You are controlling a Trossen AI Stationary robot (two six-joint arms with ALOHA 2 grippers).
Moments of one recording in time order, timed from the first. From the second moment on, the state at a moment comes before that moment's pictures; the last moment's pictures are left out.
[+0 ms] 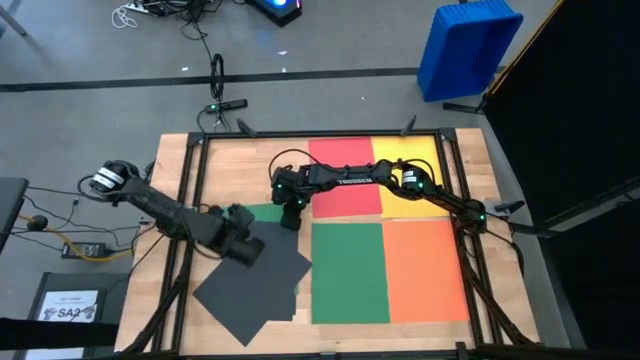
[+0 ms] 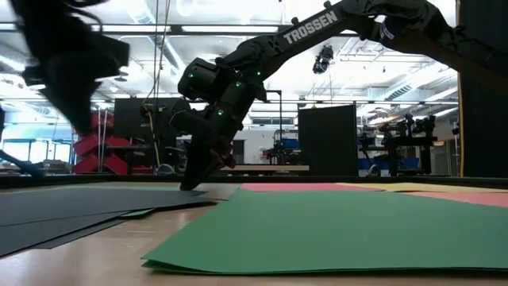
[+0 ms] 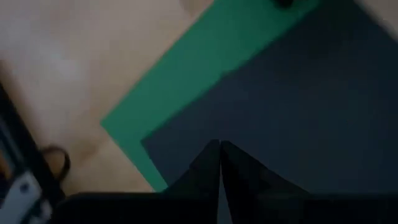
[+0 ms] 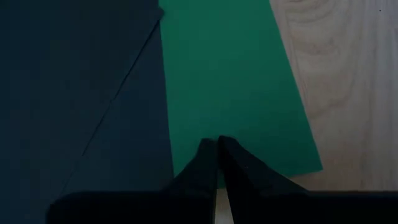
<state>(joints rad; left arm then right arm) -0.44 1.34 0.87 -1.10 -0.46 -1.33 -0.16 2.52 2.10 -0.70 -0.21 0.07</state>
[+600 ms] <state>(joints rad) 0.25 0.99 0.50 -0.61 -0.04 -0.66 -0.16 2.52 2.10 -0.70 -0.24 0.07</state>
